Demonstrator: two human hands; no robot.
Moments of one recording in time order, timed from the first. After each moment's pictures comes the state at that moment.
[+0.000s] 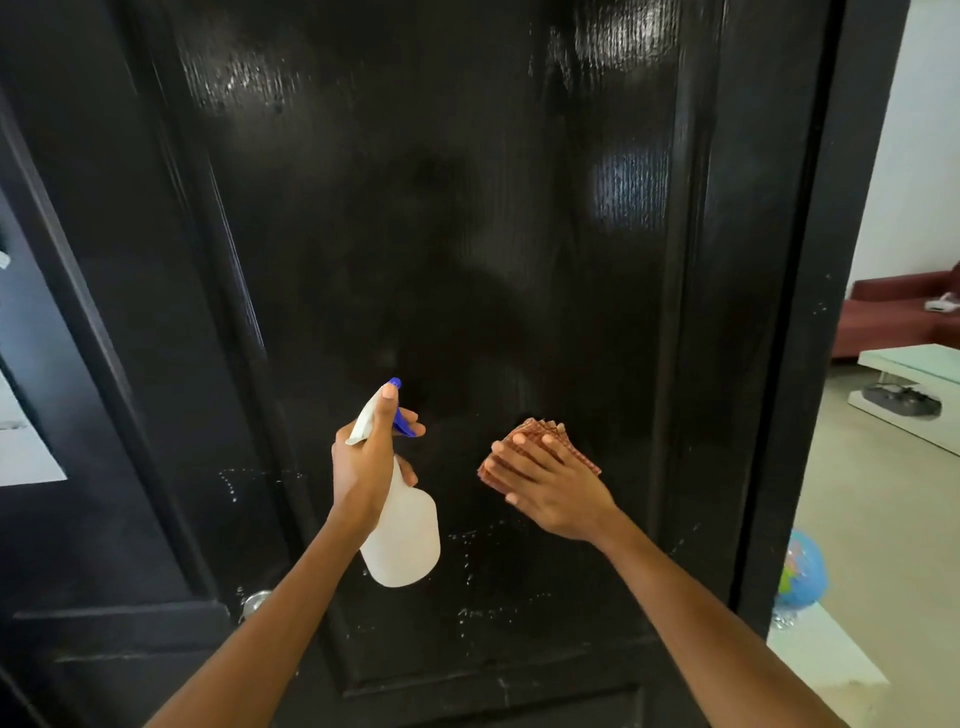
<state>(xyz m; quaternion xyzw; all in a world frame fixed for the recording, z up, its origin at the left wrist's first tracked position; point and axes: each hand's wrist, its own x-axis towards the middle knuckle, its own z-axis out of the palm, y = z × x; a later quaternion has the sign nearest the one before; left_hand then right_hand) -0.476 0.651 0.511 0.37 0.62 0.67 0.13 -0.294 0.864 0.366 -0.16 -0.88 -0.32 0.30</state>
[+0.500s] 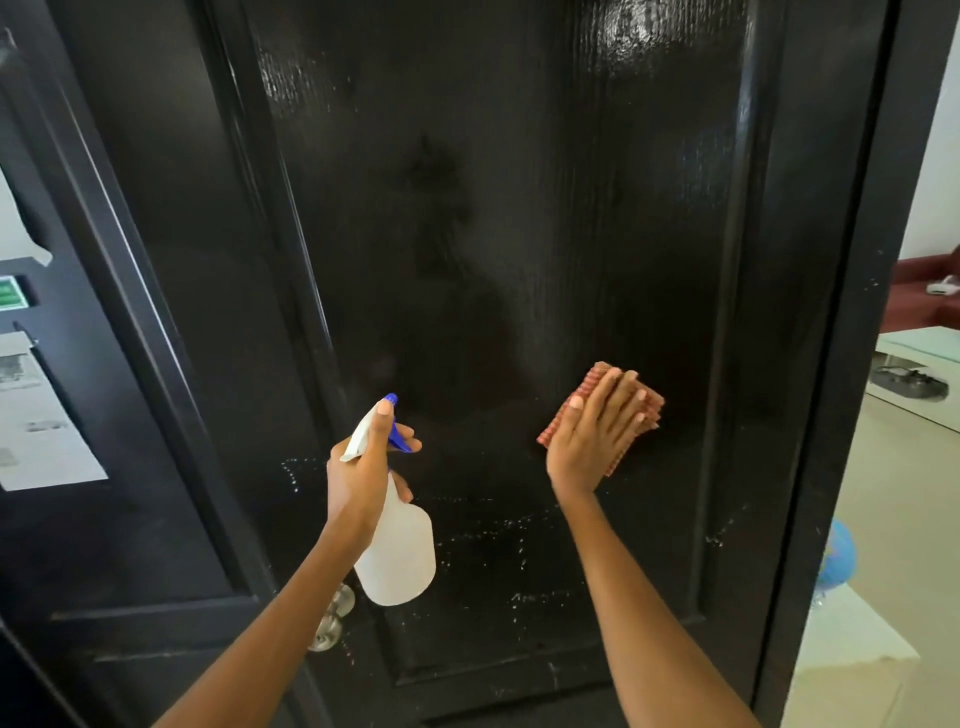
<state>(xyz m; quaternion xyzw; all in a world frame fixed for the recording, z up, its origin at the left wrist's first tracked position) -0.551 0.603 0.495 0.38 0.63 0.66 0.15 -0.394 0.815 0.409 -0.53 -0.60 0.06 0.59</state>
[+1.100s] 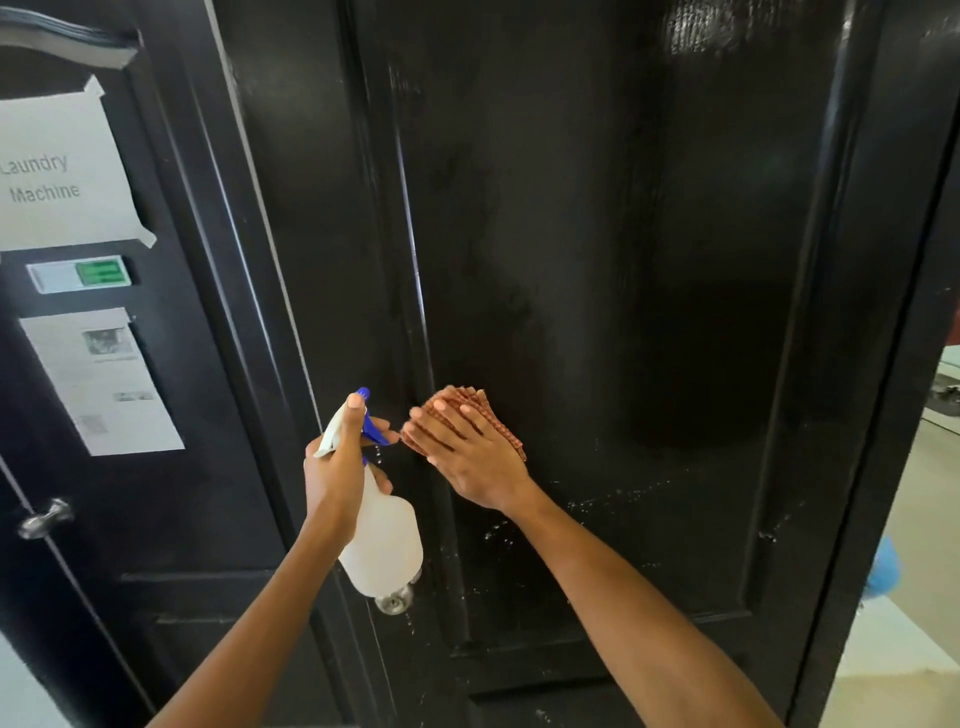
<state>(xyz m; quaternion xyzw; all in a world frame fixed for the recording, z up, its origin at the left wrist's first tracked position) -0.638 0.522 0.496 0.32 0.63 0.70 0.14 -0.544 0.717 0.407 -0.15 -0.90 -0.27 0.31</state>
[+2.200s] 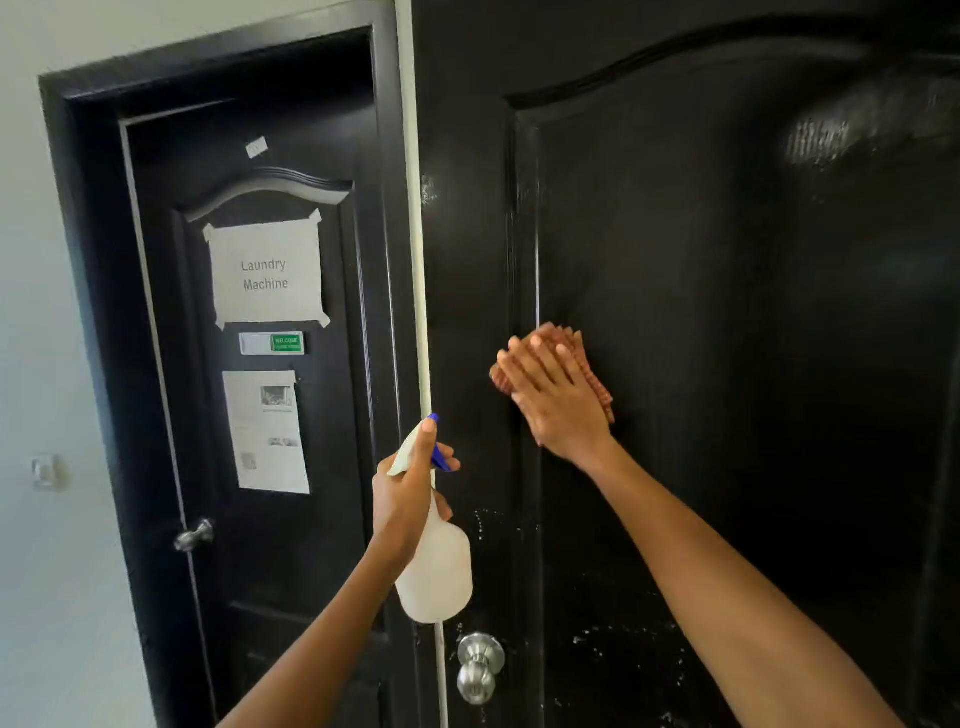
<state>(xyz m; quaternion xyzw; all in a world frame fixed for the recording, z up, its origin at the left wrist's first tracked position) -0.660 0.478 0.564 0.34 0.59 0.73 0.05 -0.574 0.722 0.606 -0.16 -0.84 -0.31 0.41</state>
